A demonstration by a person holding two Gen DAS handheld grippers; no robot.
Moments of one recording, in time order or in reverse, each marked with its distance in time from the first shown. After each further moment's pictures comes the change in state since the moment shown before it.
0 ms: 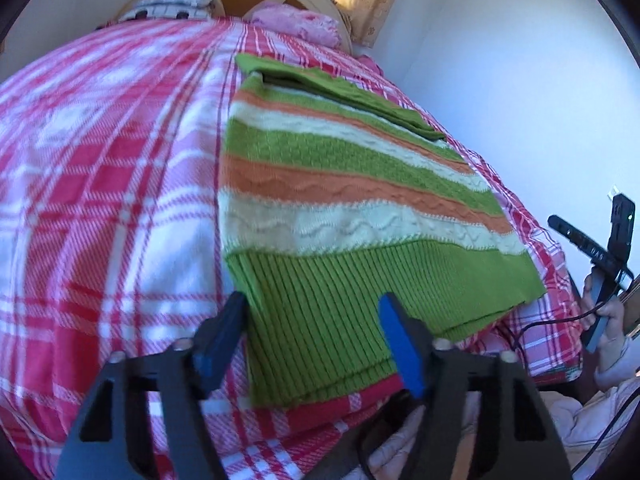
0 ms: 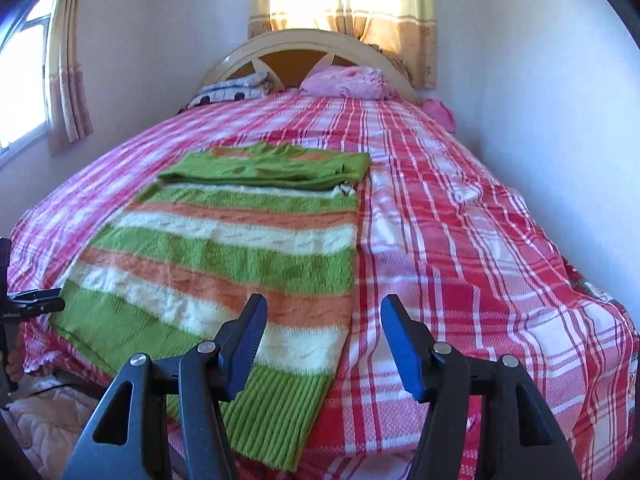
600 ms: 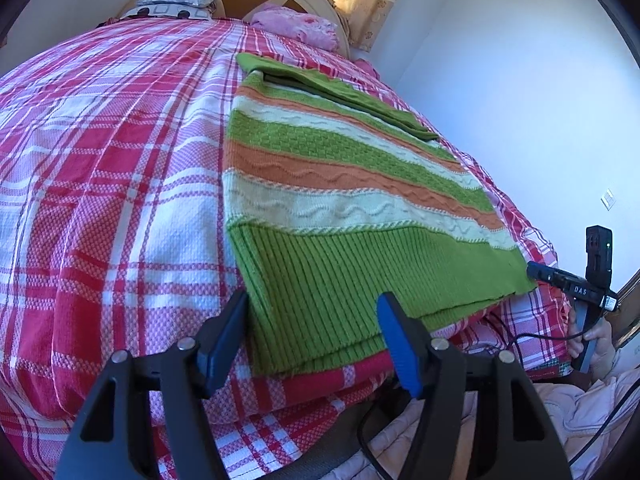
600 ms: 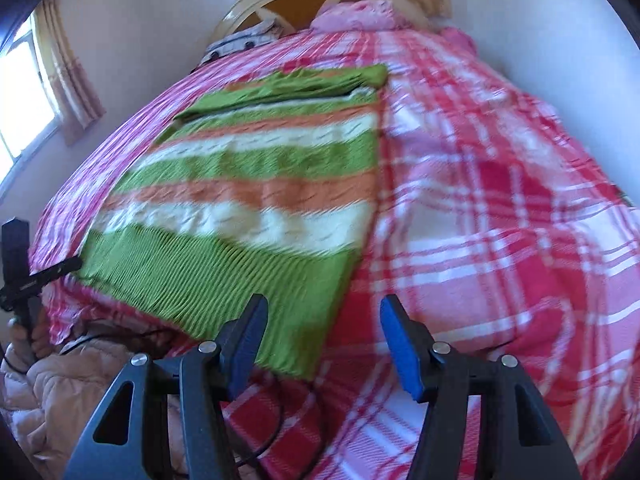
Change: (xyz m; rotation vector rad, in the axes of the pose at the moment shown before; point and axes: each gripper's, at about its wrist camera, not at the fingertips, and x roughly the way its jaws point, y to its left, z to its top) left arm -0.010 -0.001 -0.014 -0.006 -0.021 -0.019; right arm 0.016 -0.005 -0.055 0.082 0.230 0.163
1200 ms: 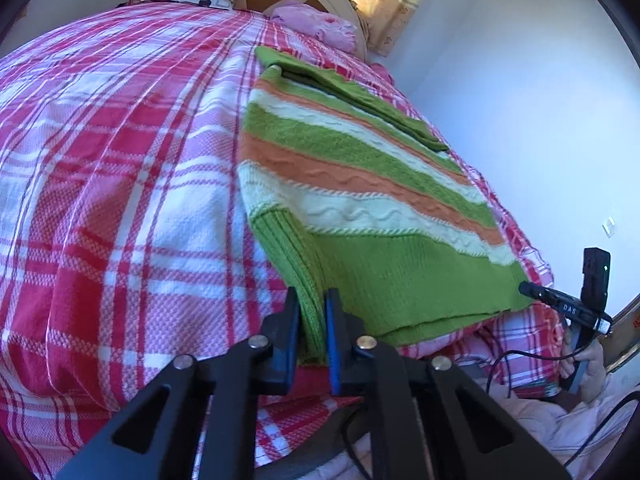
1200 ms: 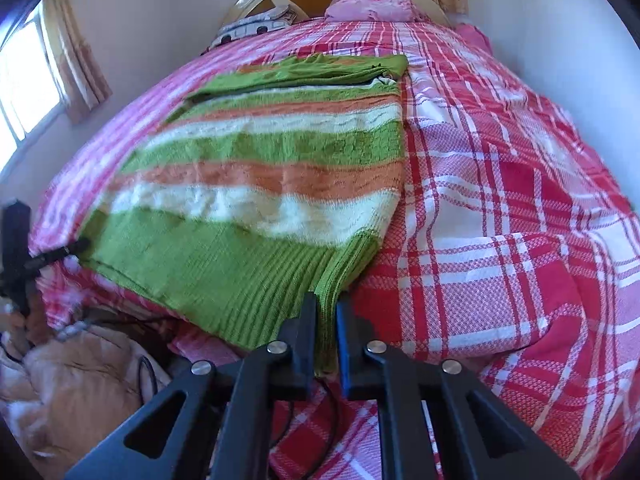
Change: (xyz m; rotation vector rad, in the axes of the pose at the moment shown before) left arm -0.004 0.004 0.005 -0.093 0.003 -0.014; right arm 0.002 0.007 0.005 -0.008 0.029 0.027
